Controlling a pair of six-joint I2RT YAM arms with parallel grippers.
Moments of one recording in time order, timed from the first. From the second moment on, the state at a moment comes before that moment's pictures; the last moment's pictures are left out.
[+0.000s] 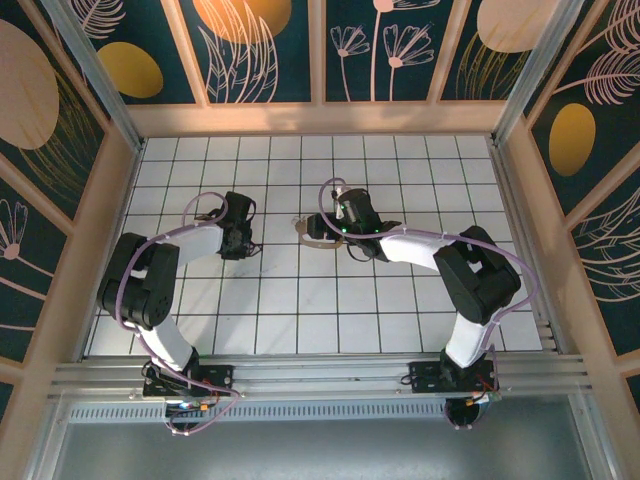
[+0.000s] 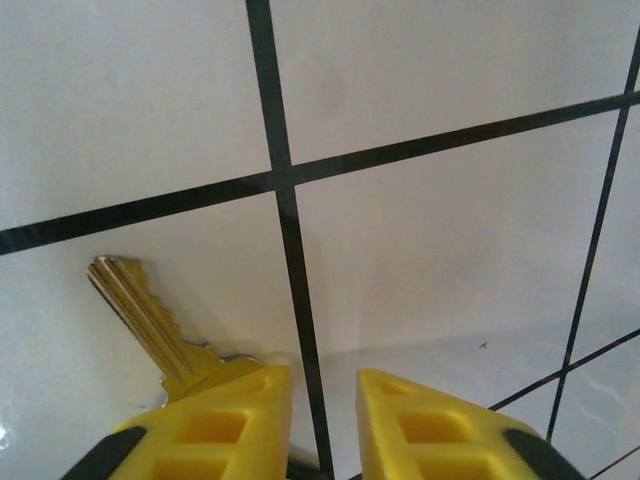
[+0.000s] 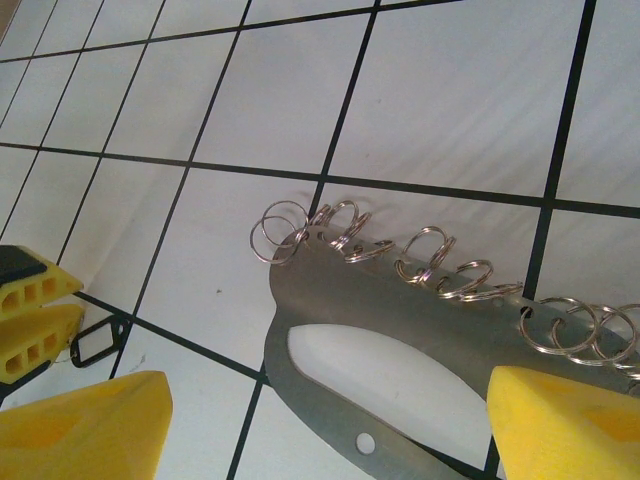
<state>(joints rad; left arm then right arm) -0.32 1.73 0.92 -0.33 -0.11 -1.79 0.66 1.77 0.98 0.13 -0.10 0.52</state>
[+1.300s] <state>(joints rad) -0.32 1.54 0.85 -0.25 -0.05 -1.49 0.69 1.77 1.02 0.12 -0.10 0.52</state>
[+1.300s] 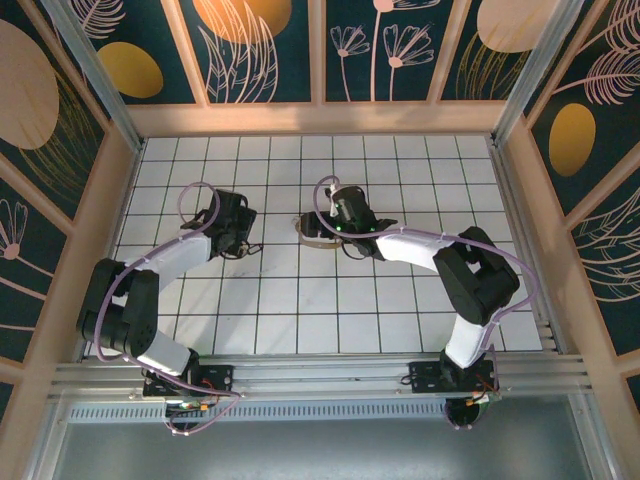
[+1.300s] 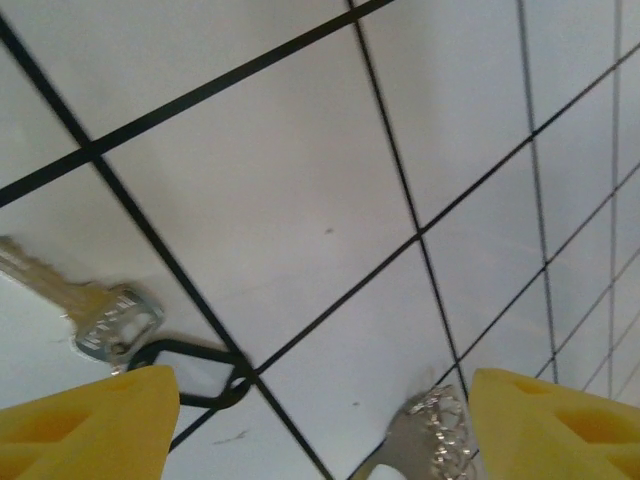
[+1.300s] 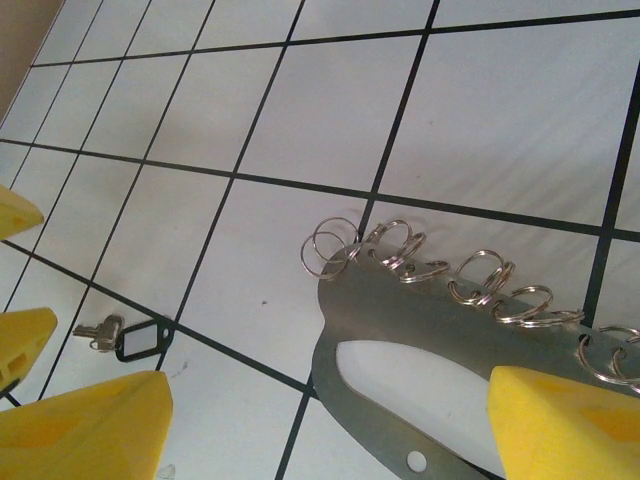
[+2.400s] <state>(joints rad) -0.32 1.50 0.80 -0.26 -0.06 -1.45 0.69 1.77 1.02 0.09 -0.07 0.52</state>
